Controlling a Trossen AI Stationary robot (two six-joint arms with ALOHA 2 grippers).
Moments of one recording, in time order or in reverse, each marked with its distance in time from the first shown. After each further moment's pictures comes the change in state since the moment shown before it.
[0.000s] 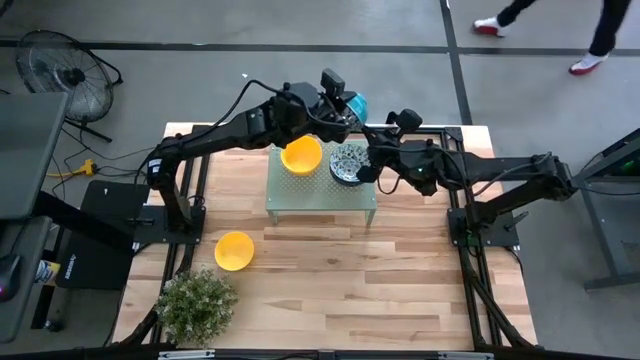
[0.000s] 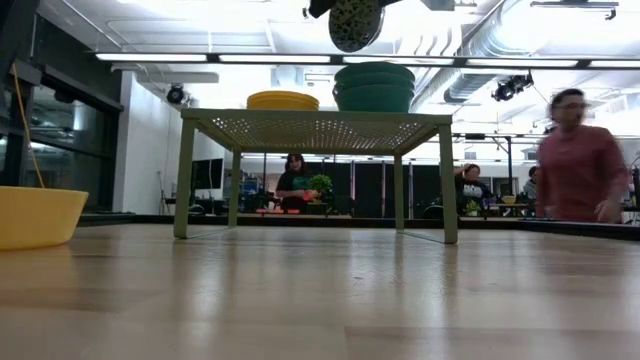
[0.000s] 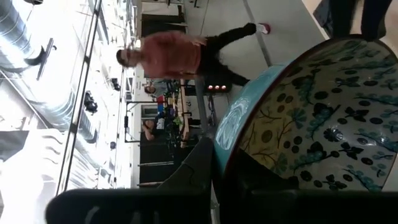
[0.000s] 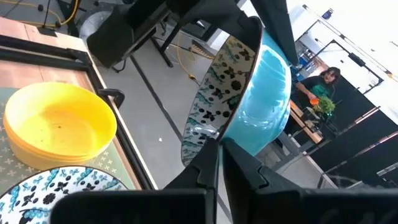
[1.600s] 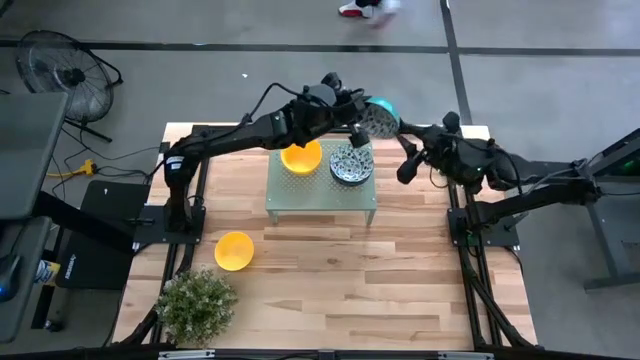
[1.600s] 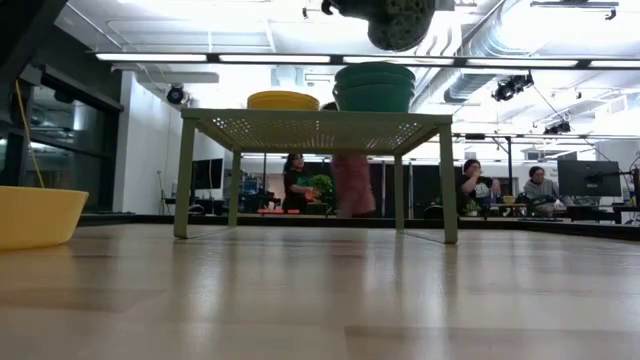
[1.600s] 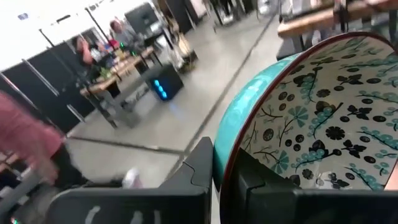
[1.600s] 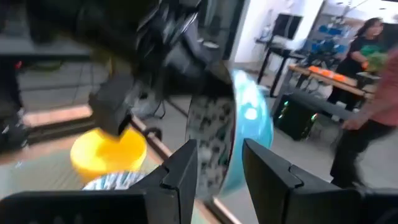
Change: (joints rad) left arm 0.070 0.116 -0.004 0.175 0.072 -1.009; right arm 0.043 -0.349 -0.202 -0.031 -0.123 0.392
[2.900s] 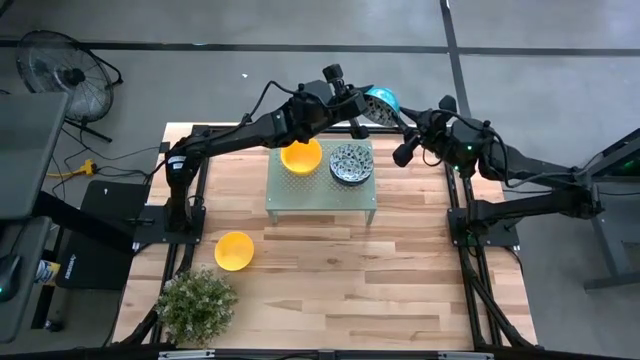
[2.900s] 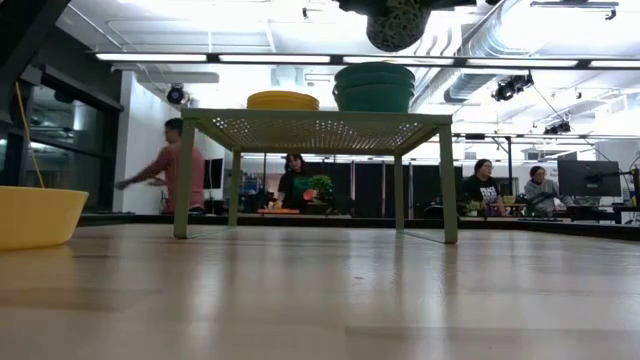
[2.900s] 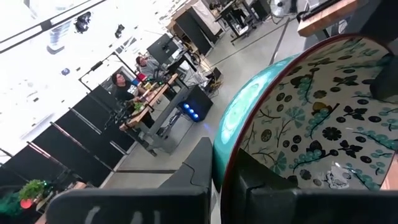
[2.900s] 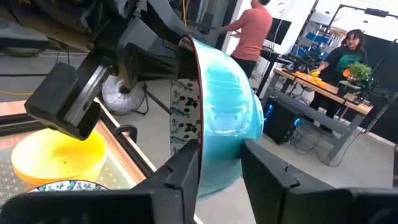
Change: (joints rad) left arm -0.021 0.024 0.002 0.126 0.017 0.264; right arm -0.258 0.032 0.001 0.062 -0.216 -0.130
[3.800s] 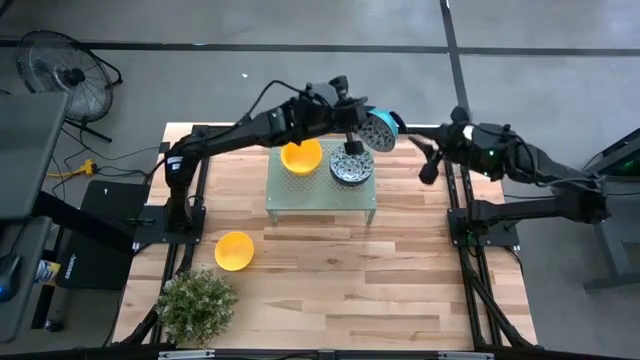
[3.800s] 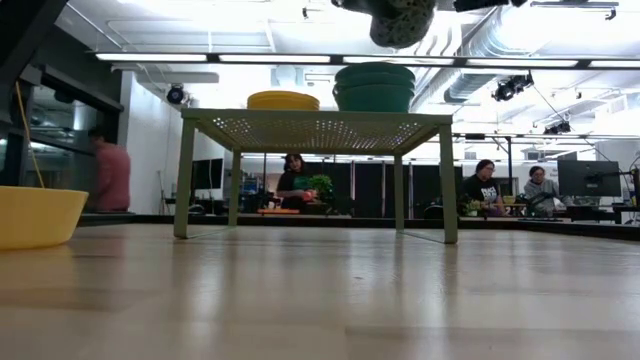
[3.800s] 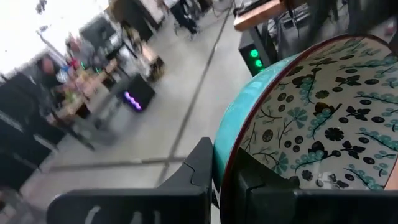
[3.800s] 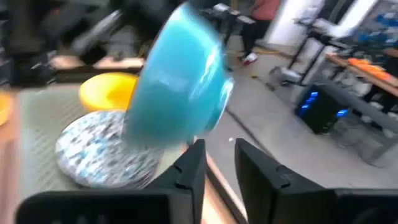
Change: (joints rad) left arm 0.015 -0.008 0.053 -0.239 0.134 -0.128; right arm 0.027 -0.166 0.000 -0.334 -0.177 0.025
